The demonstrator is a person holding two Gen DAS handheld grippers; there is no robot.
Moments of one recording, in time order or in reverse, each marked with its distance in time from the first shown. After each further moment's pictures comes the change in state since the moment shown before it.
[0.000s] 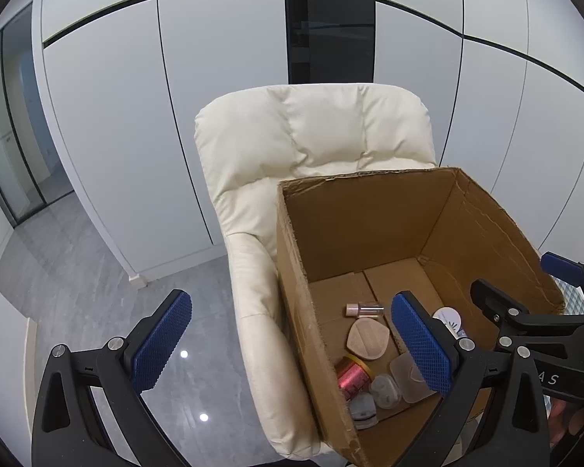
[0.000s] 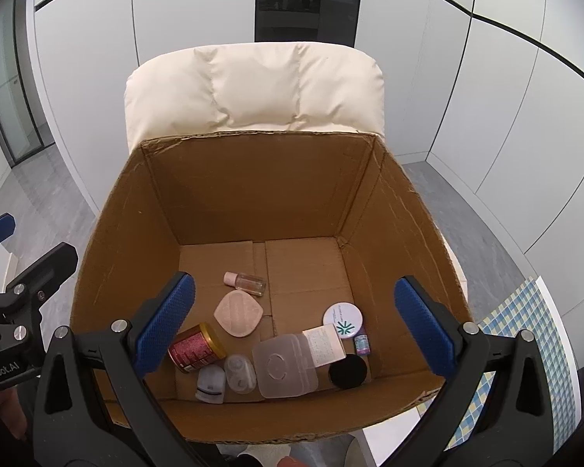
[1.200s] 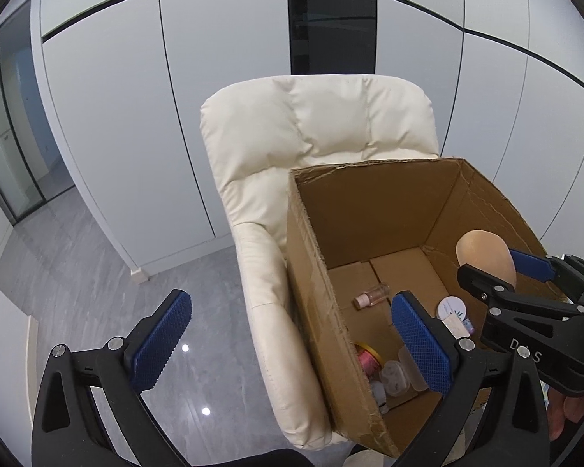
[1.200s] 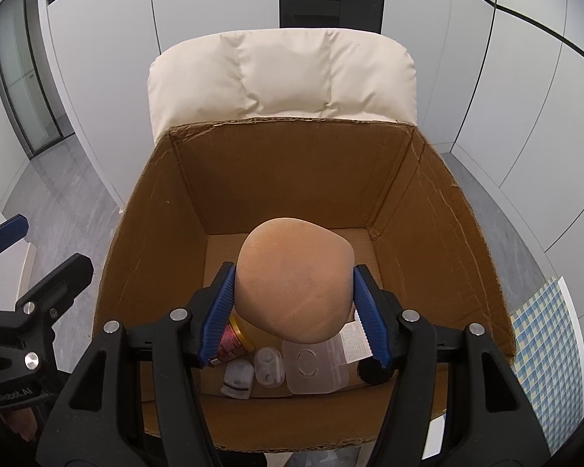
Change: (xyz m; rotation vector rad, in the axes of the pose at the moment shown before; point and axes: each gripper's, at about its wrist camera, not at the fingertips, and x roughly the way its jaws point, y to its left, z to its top) left arm 0.002 0.018 -0.008 0.001 0.033 -0.002; right arm 0.013 0.024 0.002 -0.018 0.047 0.086
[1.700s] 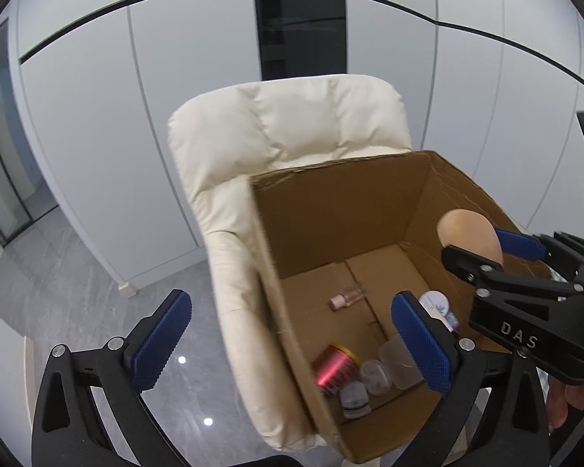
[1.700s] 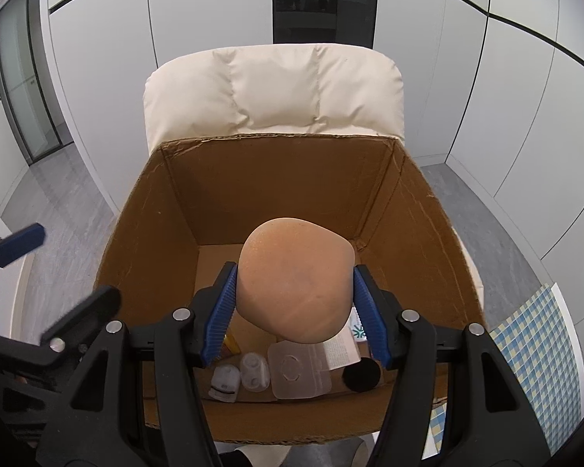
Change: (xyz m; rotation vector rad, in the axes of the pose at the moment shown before) left arm -0.005 -0.029 -0.001 0.064 -0.020 -0.043; right arm -0.011 -0.015 0.001 0.002 -0.046 -0.004
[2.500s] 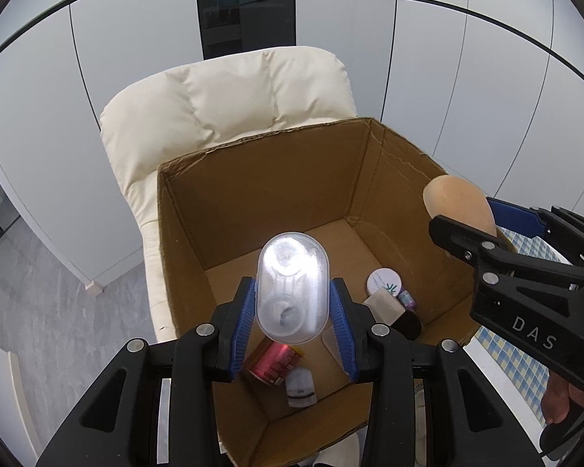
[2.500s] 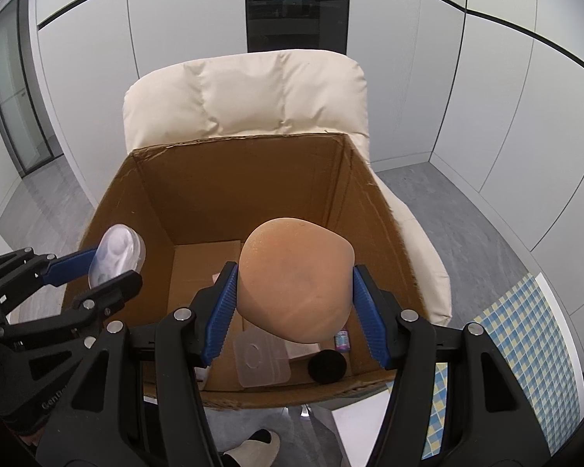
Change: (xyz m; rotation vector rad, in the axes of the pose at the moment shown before) left arm 0.016 -0.062 0.002 0.083 0.091 -0.134; right arm -0.022 -0.047 -0.013 0.034 -0.031 -0.026
